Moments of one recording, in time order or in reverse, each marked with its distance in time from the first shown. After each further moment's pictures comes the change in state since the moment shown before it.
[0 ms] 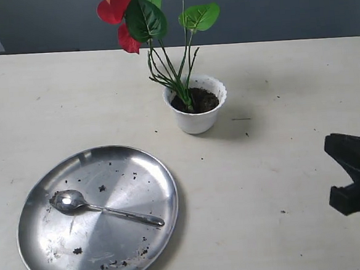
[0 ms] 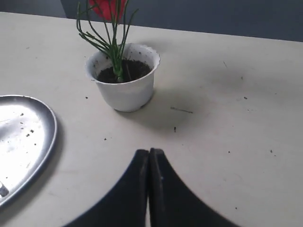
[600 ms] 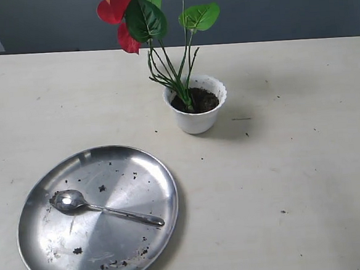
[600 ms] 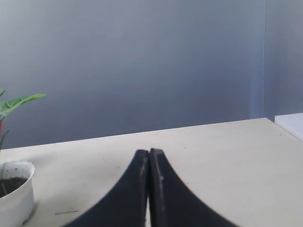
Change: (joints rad) left arm 0.000 0.000 0.000 0.000 0.000 0.000; right arm -0.505 -0.620 0.133 0.000 0.083 0.002
